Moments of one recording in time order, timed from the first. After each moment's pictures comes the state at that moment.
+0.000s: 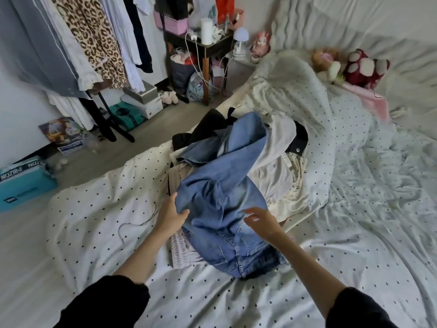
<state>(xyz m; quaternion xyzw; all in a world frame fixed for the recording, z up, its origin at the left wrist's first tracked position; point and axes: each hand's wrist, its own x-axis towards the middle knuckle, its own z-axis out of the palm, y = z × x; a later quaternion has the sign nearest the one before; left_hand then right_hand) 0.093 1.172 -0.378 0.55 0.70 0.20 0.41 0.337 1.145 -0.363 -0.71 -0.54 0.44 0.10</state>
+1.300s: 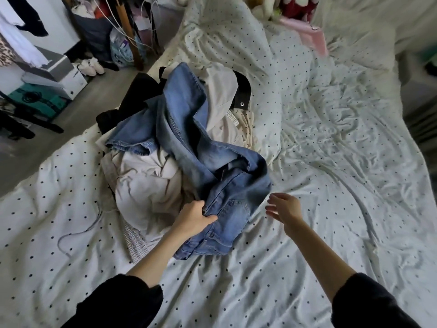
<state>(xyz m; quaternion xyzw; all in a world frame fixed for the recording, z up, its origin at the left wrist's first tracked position) 0.241 1.153 -0.427 0.72 0.54 -0.01 0.45 0.459 1.083 -0.395 -0.79 -0.05 0.44 0.41</state>
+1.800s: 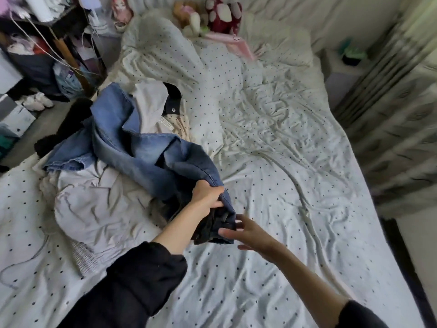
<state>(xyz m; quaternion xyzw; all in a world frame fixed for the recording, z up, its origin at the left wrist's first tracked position) 0.423 1.073 -0.358 0.43 0.57 0.13 0.69 0.490 0.934 -0.355 -0.71 -0.23 0.60 0.29</state>
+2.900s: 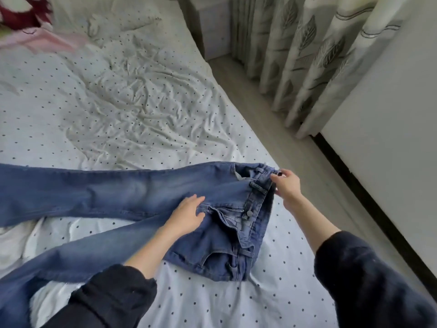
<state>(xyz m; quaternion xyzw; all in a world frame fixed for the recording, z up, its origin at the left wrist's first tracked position) 0.734 0.864 -0.456 0.88 0.23 -0.25 0.32 0.909 0.668 -0.470 -0.79 0.18 0.27 0.52</state>
